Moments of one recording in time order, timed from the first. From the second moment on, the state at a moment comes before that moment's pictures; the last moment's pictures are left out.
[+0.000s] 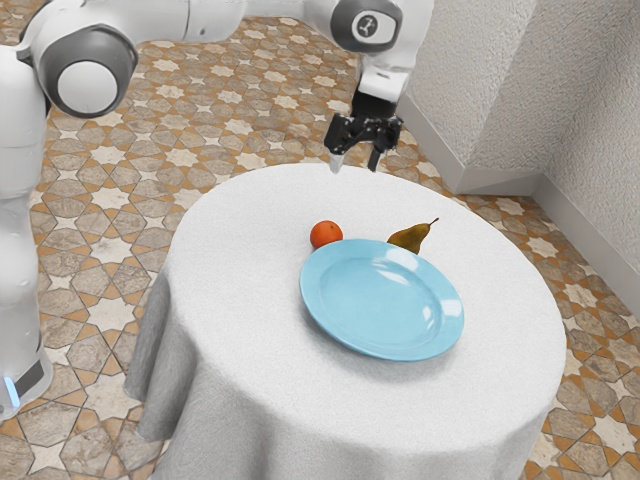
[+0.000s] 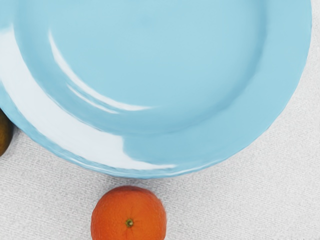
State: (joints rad) arm 0.20 0.15 -0.08 -1.46 -0.10 1.50 1.41
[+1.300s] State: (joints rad) arm 0.19 0.10 -0.03 -1.78 -0.09 1.80 1.84
